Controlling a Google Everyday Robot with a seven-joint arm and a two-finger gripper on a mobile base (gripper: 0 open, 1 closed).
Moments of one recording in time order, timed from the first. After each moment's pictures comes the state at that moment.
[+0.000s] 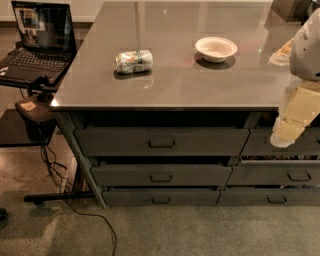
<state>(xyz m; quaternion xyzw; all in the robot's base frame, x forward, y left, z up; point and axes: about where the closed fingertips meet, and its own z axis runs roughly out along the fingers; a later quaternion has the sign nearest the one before) 0.438 -0.217 0.976 -0.60 0.78 -0.03 0.16</state>
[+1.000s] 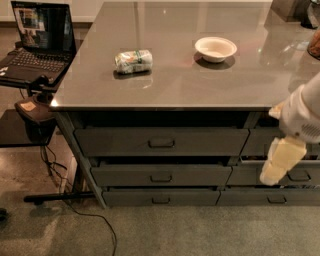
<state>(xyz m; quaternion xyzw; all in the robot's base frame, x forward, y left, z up) 0.438 -0.255 0.853 -0.54 0.83 0.01 0.14</state>
